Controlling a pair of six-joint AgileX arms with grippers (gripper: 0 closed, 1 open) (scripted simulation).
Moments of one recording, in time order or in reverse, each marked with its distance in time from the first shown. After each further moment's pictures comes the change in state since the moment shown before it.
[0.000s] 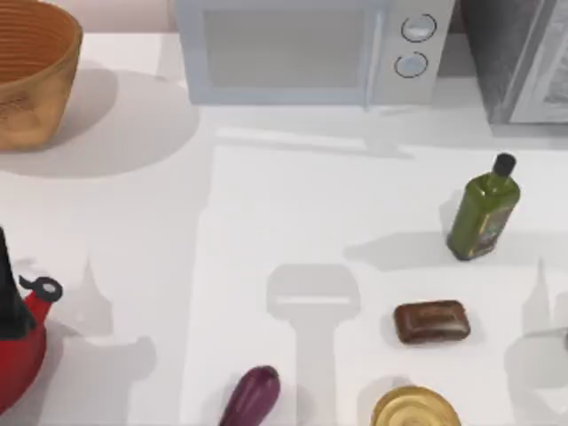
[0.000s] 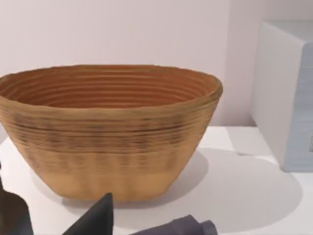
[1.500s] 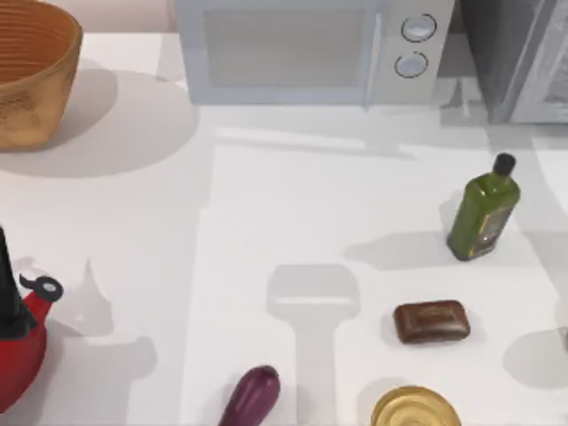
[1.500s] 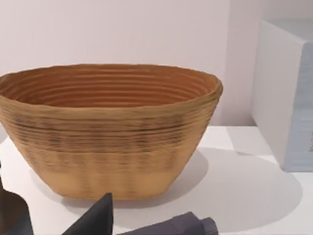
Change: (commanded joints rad) left arm 0.000 0.000 0.000 0.000 0.000 0.000; right arm 0.172 1.257 1.644 -0.397 0.188 0.016
